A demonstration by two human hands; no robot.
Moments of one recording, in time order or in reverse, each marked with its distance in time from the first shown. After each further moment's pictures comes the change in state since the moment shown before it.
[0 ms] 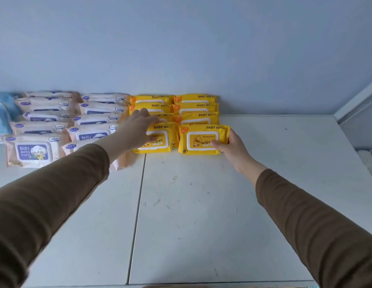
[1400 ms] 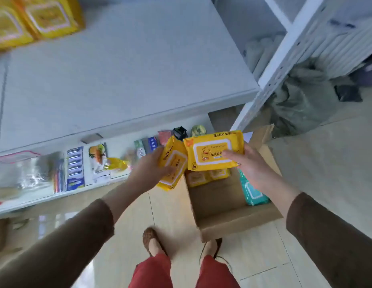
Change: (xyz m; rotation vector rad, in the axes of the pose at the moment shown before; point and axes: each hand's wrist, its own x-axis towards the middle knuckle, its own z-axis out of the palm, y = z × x) left_hand -0.319 0.452 0.195 -0.652 -0.371 -0.143; right_hand -0.474 0.231 -0.265 0.373 0.118 0.271
